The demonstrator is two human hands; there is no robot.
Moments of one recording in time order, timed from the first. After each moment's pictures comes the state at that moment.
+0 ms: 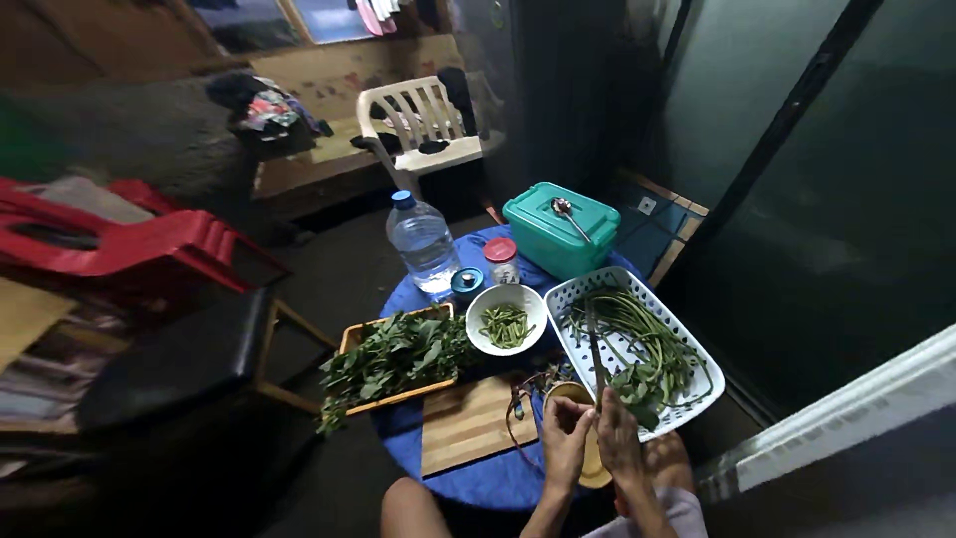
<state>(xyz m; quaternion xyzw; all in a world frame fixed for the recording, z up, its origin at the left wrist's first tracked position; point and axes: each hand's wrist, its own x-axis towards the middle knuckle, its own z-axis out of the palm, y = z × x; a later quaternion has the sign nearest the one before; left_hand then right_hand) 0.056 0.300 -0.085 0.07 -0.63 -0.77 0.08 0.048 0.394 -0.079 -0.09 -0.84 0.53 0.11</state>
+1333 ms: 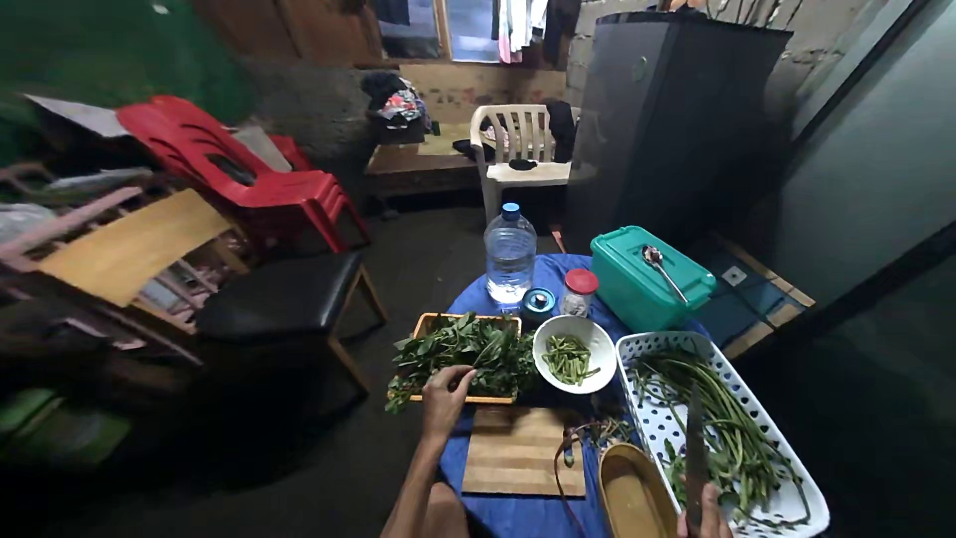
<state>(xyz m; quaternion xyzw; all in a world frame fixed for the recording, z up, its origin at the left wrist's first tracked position) 0.009 -0.013 -0.058 0.18 -0.86 -0.41 0.24 0.051 0.420 -0.104 -0.18 -0.72 0.67 -0.10</state>
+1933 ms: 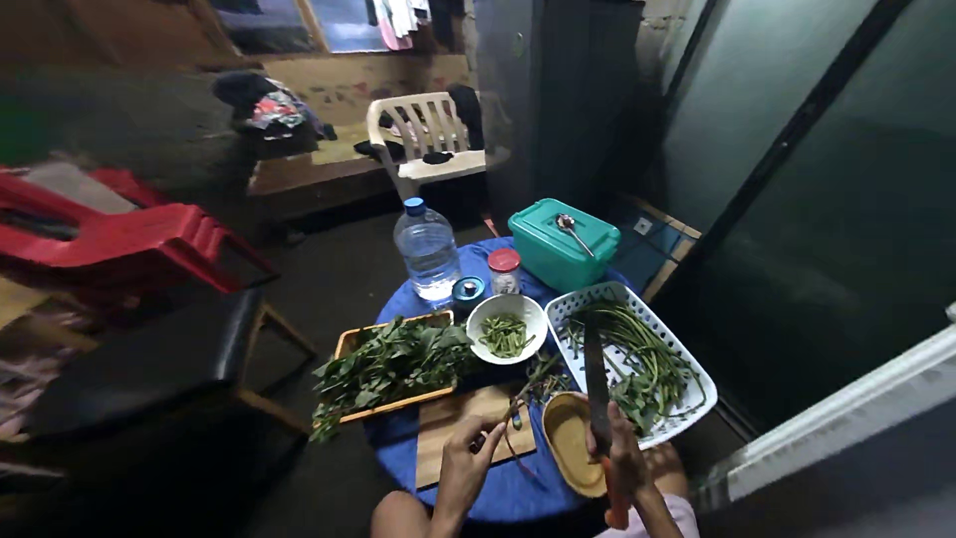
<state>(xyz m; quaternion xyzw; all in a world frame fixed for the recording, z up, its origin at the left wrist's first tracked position) 0.078 0.148 -0.059 0.00 -0.86 -0.48 0.14 0.059 0.403 -0.066 0.05 -0.67 0.74 -0.04</state>
